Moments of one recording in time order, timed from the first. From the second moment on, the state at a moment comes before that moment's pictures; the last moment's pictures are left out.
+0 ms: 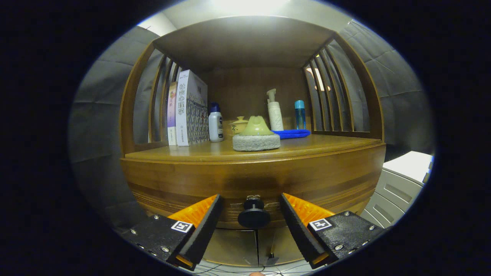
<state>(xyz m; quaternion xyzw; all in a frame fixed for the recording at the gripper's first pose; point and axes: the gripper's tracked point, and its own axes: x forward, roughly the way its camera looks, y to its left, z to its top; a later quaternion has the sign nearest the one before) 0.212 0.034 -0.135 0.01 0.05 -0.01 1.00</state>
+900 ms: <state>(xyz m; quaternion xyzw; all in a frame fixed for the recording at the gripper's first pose) 0.058 0.020 0.013 0.00 -0.06 0.02 1.00</state>
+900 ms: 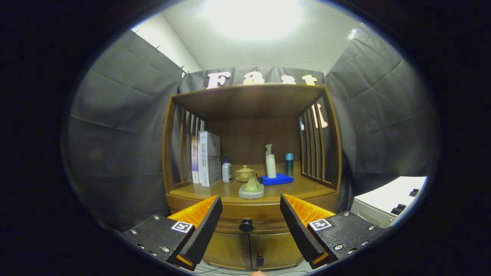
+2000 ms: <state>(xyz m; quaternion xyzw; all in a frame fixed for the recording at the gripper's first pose) -0.003 -0.016 0.016 0.04 -0.05 0.00 1.00</state>
